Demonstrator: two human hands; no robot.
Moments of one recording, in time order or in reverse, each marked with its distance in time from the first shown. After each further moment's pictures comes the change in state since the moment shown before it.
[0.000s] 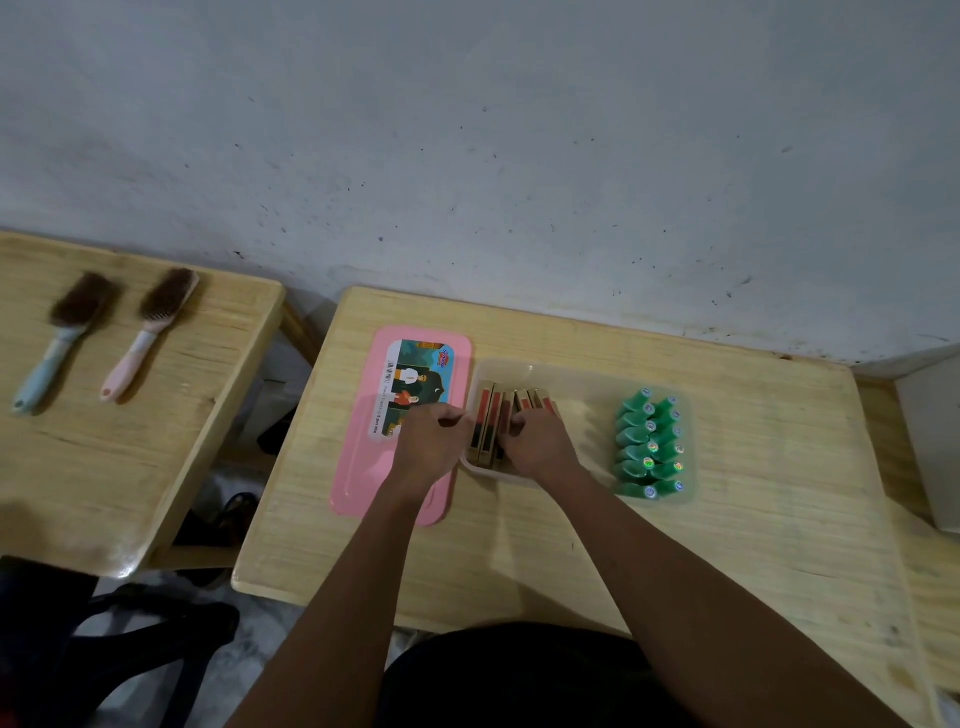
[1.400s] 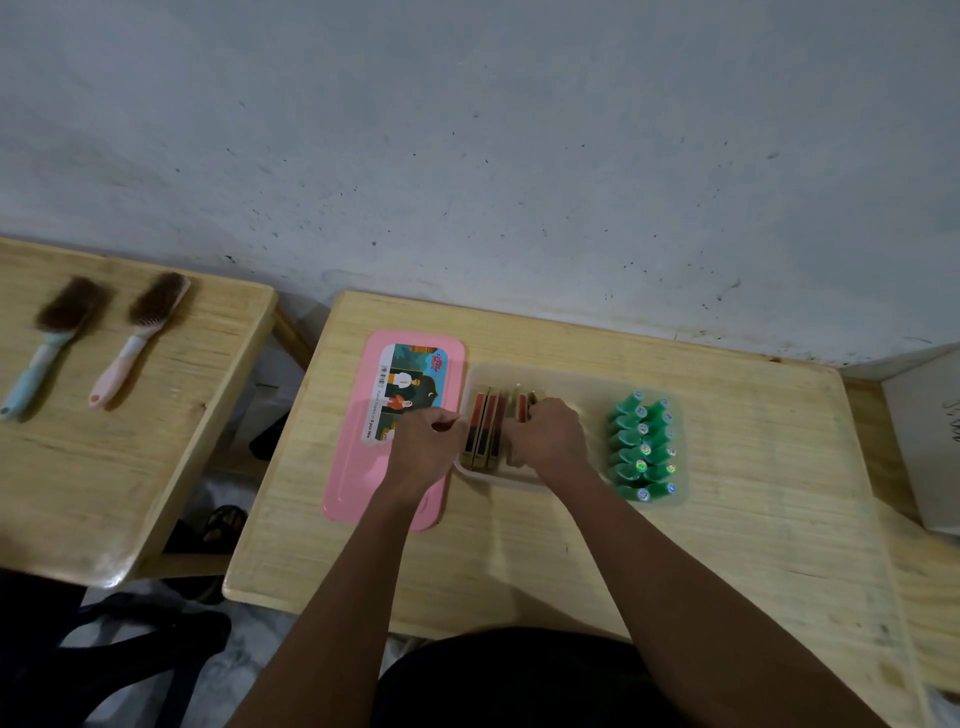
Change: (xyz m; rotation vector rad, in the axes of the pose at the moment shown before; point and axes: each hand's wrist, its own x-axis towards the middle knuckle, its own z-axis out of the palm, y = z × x) left_hand -0.003 0.003 0.000 -0.012 0.012 -0.011; right_hand -0.014 -0.014 -0.027 0.044 0.144 0.153
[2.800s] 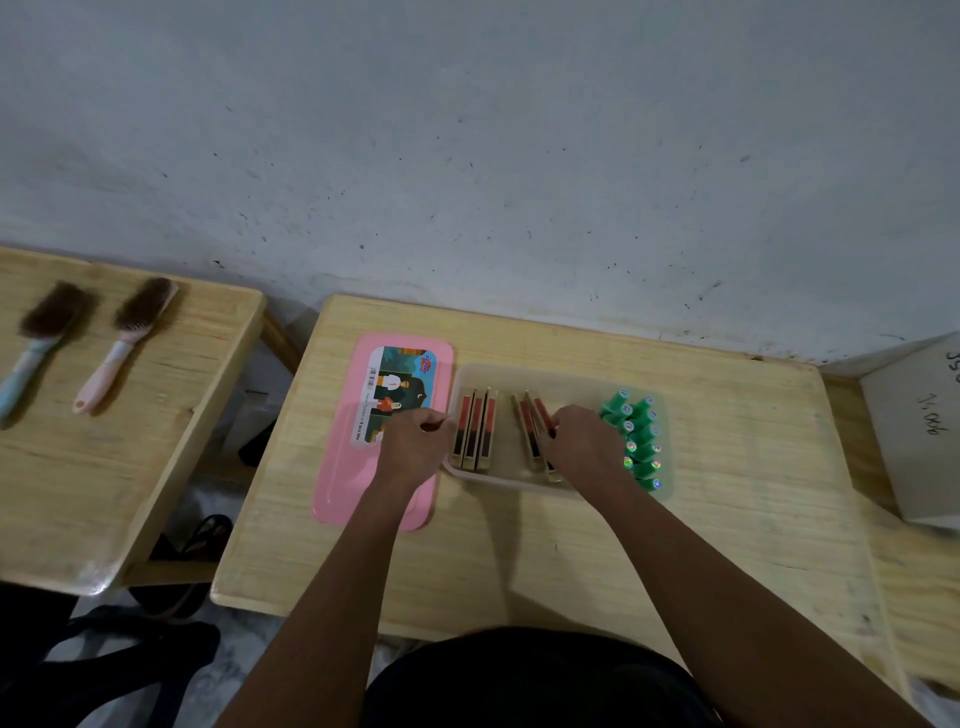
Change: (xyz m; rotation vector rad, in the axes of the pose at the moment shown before) left_hand 0.000 0.000 0.002 -0.006 0.018 0.017; right_hand 0.012 0.045 -0.030 -0.437 0.047 -0.144
